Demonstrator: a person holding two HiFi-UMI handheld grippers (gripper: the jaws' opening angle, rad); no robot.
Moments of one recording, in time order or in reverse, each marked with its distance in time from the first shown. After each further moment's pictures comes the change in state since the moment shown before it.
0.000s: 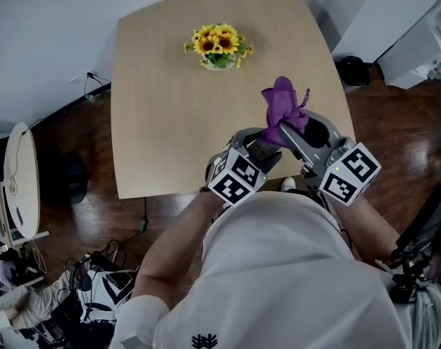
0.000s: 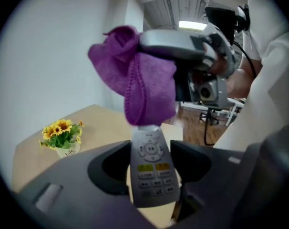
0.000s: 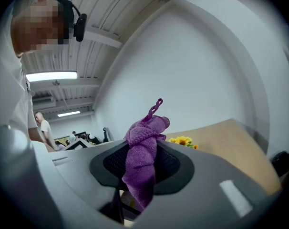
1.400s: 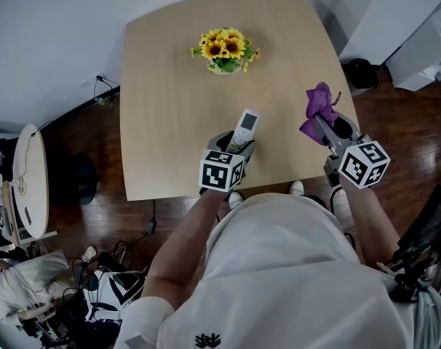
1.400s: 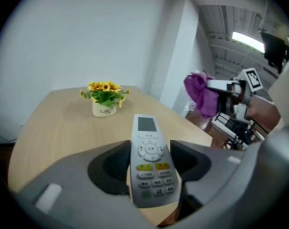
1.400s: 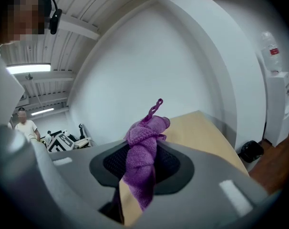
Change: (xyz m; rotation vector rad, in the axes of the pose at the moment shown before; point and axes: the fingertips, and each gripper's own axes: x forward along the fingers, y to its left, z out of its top) left arm -0.025 0.081 -0.080 -0.497 0.031 0.282; right arm -0.041 -0.110 -0.049 0.072 0.065 -0.272
